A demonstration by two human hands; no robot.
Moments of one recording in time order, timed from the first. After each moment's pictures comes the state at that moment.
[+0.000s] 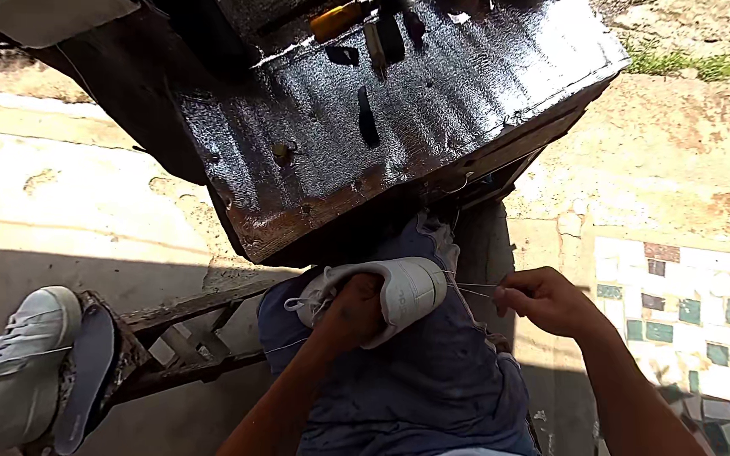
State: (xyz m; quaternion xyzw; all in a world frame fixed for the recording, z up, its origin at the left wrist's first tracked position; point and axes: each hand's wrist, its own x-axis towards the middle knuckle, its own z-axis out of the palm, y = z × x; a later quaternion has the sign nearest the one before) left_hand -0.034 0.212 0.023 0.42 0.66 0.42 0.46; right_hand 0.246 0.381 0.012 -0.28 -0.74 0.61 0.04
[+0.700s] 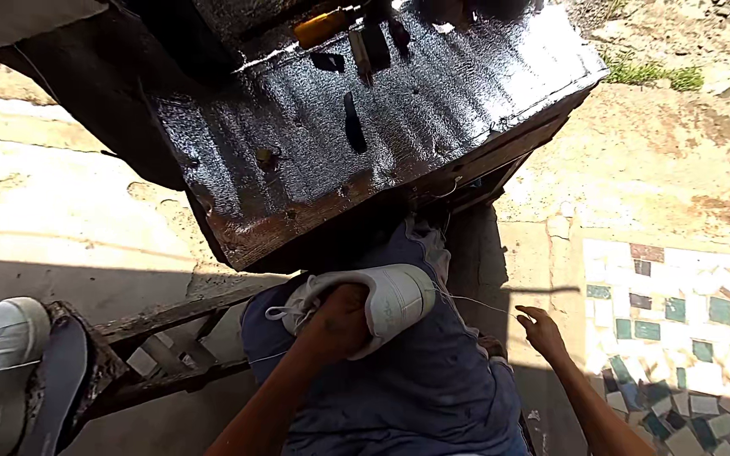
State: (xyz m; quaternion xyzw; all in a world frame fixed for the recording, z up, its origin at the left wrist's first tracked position) left_hand -0.036 0.209 0.029 0.44 0.68 0.38 0.44; right_hand 0.387 0.340 -0.206 -0.61 -0.65 0.45 -0.01
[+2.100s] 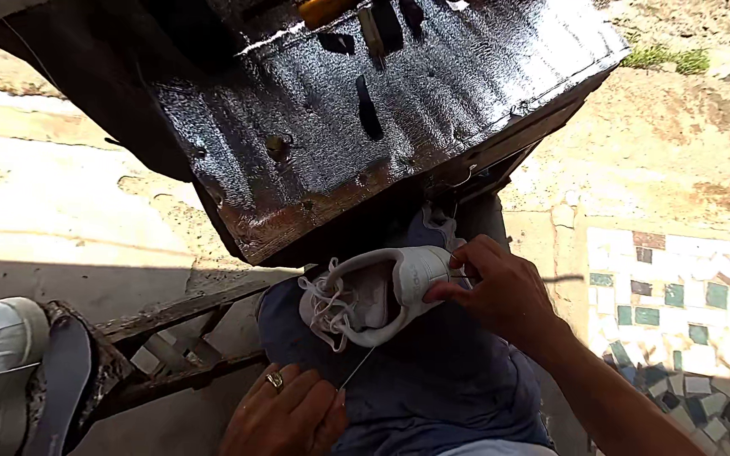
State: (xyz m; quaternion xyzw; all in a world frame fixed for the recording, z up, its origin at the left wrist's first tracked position) left_hand -0.065 0.078 0.059 0.70 0.69 0.15 0.07; right_hand 0.153 0.327 0.043 -0.34 -0.89 0.24 0.19
